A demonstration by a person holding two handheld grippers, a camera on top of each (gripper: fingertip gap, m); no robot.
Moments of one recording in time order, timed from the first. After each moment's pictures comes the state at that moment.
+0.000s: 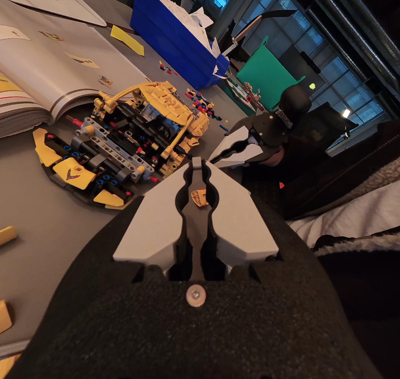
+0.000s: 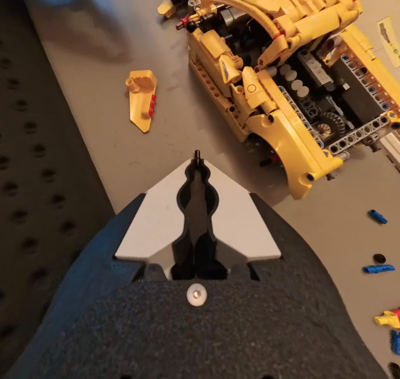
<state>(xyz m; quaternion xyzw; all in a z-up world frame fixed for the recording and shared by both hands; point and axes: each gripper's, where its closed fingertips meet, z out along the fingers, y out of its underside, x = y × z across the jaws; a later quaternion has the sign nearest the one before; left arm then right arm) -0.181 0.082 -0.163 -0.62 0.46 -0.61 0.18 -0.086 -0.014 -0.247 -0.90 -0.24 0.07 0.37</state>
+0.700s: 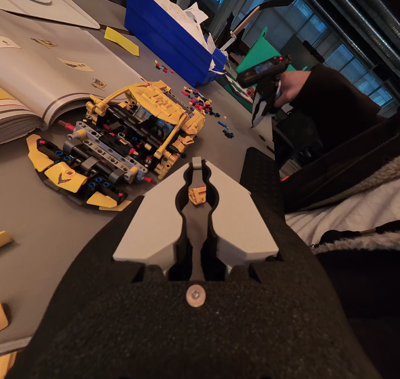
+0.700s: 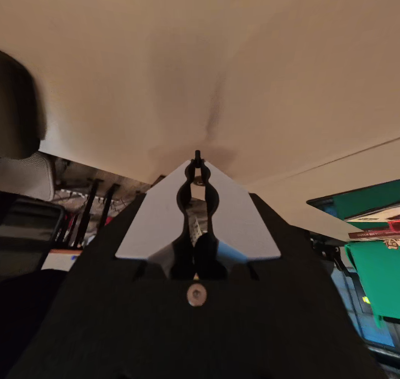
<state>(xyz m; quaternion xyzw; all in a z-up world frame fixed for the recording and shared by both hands) -0.184 0.074 -0.158 -0.61 0.47 -0.61 0.19 0.146 -0.267 -0.223 -0.96 -0.03 0.01 -0.26</state>
